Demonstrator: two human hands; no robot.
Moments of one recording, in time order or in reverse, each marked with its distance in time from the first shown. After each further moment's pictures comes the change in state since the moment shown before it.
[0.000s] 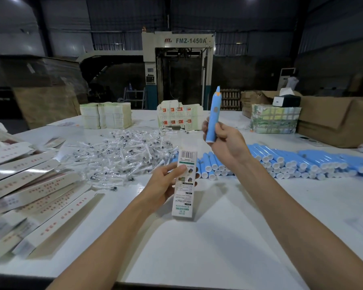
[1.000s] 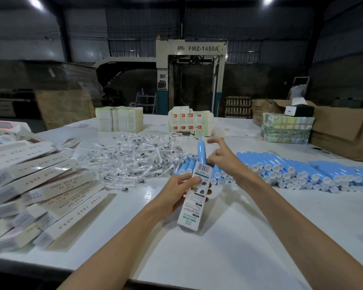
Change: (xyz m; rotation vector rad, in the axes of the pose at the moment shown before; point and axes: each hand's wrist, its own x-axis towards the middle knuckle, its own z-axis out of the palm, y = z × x) left_hand -0.008 -0.005 0.008 0.112 -0.063 -0.043; right_hand 0.002 0.029 -0.018 -1.122 -0.096 0.025
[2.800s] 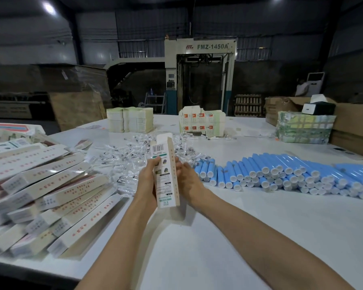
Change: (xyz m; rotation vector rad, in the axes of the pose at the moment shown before) left_hand -0.018 0.037 -0.065 -0.502 0.462 0.169; right_hand 0.059 0.033 0.167 -1.303 0.339 -0.719
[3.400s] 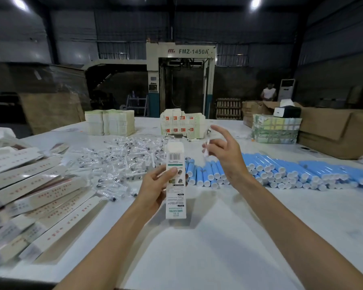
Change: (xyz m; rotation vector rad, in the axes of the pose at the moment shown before) left_hand -0.011 -0.039 0.027 0.256 -0.278 -0.020; right_hand -0.048 0.140 -0.122 1.600 0.198 0.758
